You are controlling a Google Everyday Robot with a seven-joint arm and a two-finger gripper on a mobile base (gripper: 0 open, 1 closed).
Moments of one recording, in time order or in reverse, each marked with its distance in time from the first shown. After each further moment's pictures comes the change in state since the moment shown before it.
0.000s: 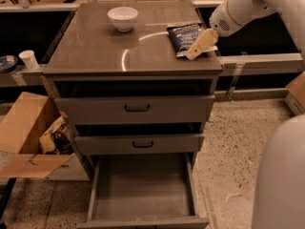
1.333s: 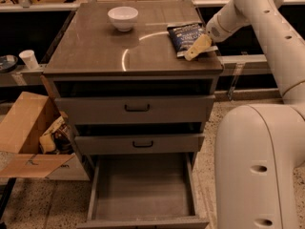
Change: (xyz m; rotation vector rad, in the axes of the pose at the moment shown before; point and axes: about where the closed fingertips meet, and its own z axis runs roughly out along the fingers) arm 0.037 -0.063 0.066 0.083 0.099 0.166
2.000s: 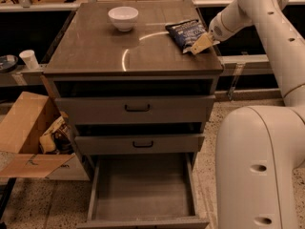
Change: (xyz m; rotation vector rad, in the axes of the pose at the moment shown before) arm -0.001 -0.012 -0.001 0.023 -0.032 0.020
